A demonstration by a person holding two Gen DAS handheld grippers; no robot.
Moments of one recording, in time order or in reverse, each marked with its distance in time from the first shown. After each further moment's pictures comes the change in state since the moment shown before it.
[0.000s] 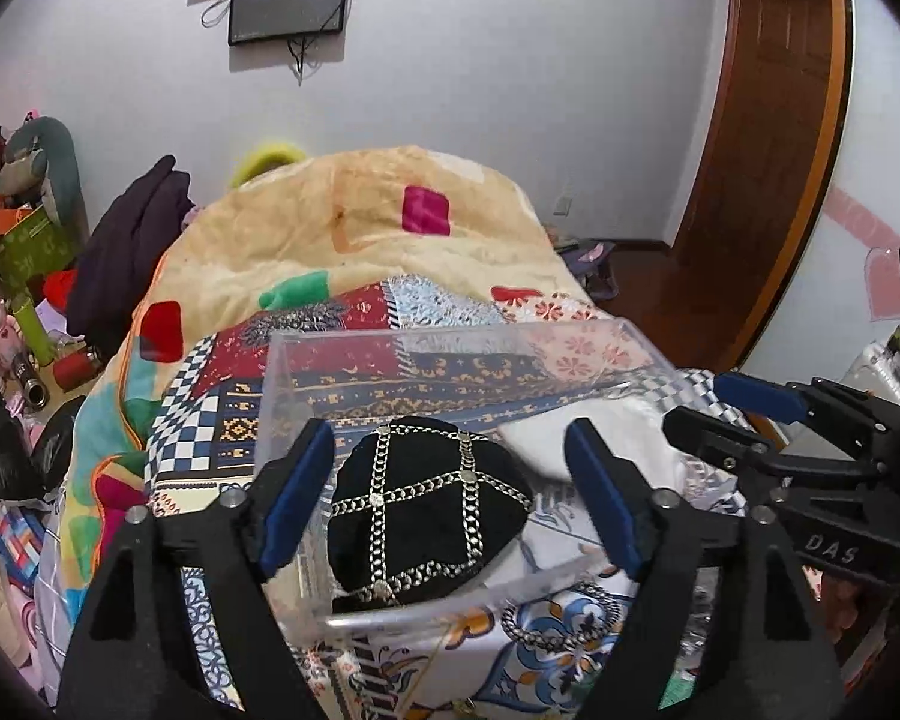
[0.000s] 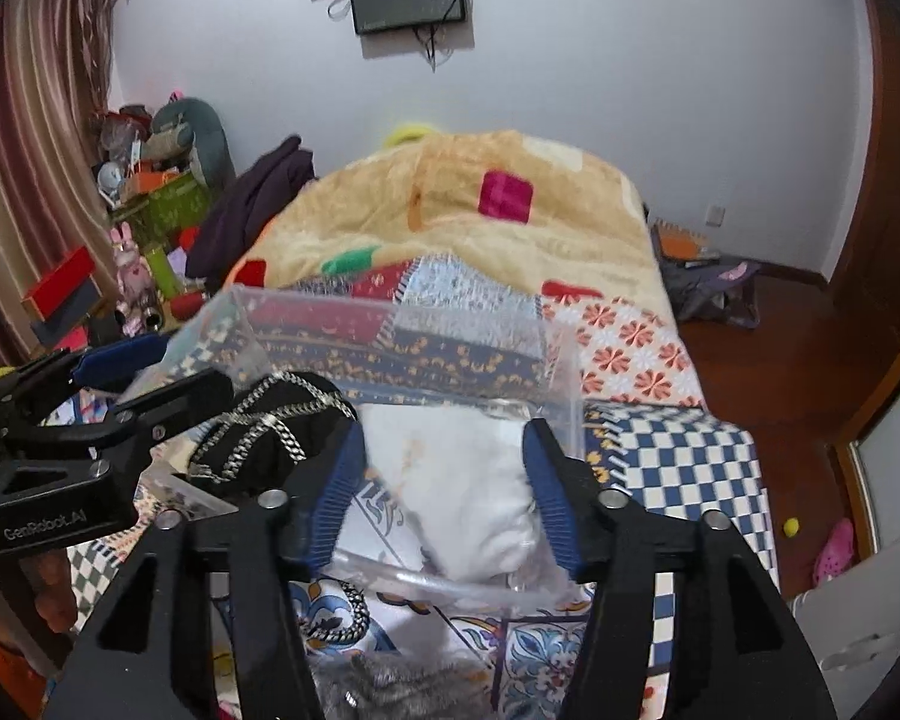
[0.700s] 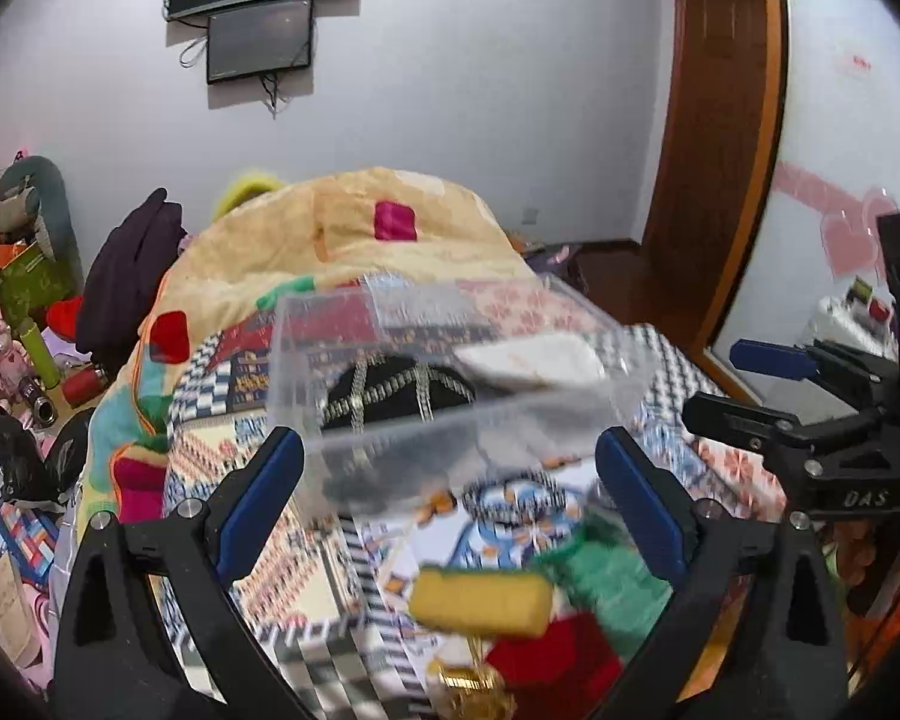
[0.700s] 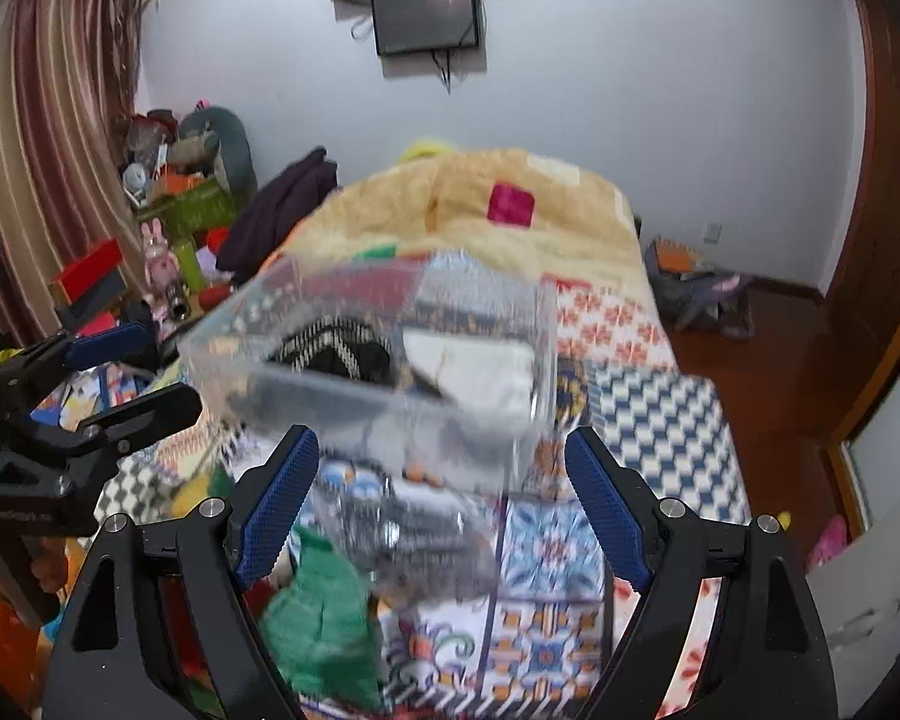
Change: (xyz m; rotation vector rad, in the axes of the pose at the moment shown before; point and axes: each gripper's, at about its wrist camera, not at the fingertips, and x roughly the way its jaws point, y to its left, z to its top) left arm -0.067 -0.023 -0.059 0.098 -0.038 -0.035; right arm -0.048 0.006 -0.054 -0.021 -0.023 0.018
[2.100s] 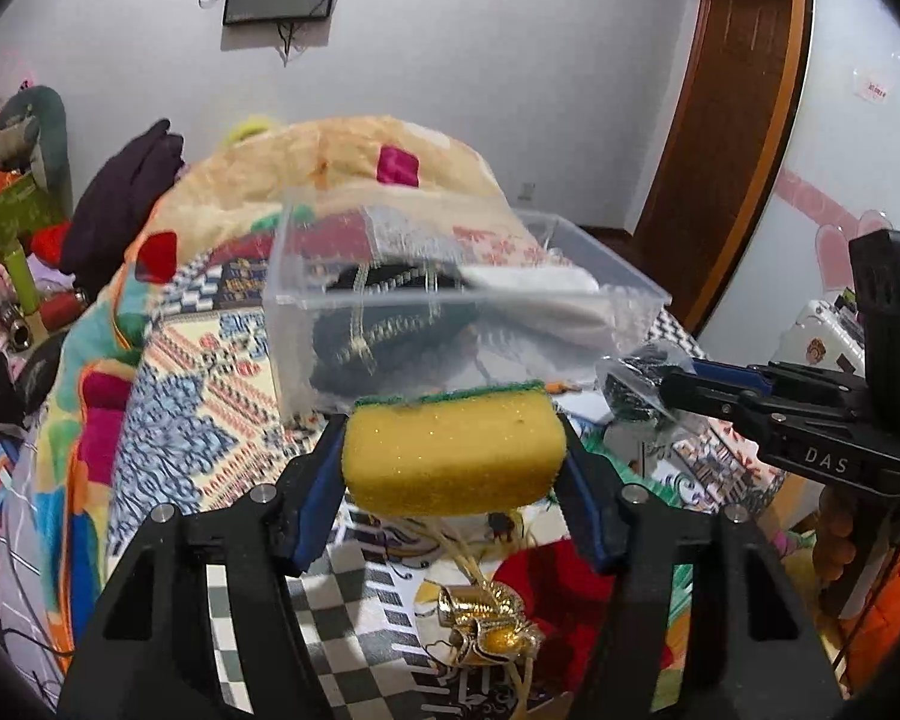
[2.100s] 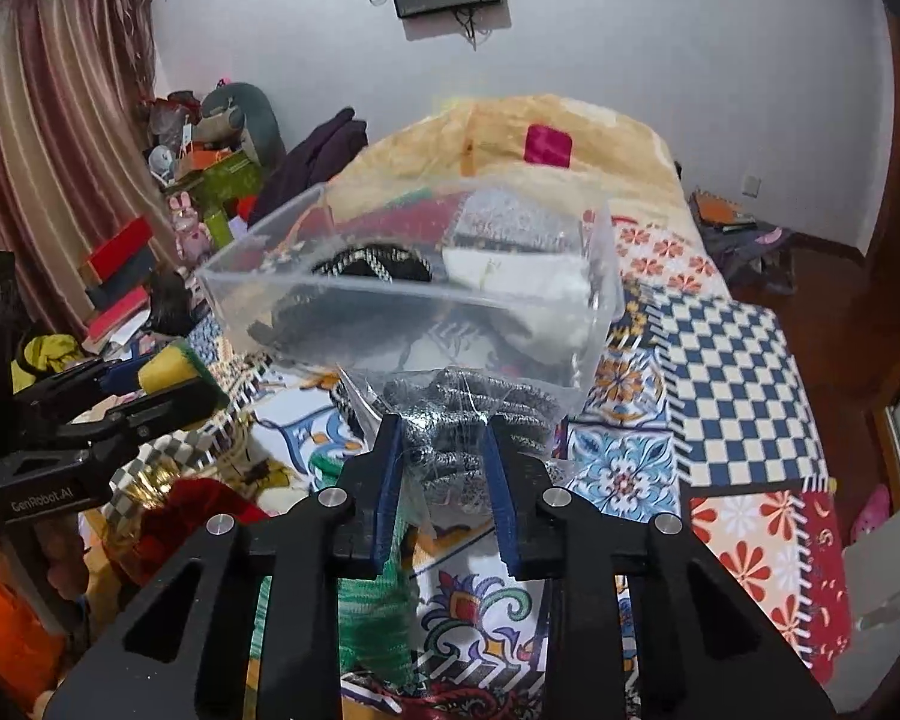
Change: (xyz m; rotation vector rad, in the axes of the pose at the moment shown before) left arm 0.003 0.020 -0.043 -0.110 0.041 -0.057; right arm 0.015 0.003 -0.030 0.019 0.059 0.098
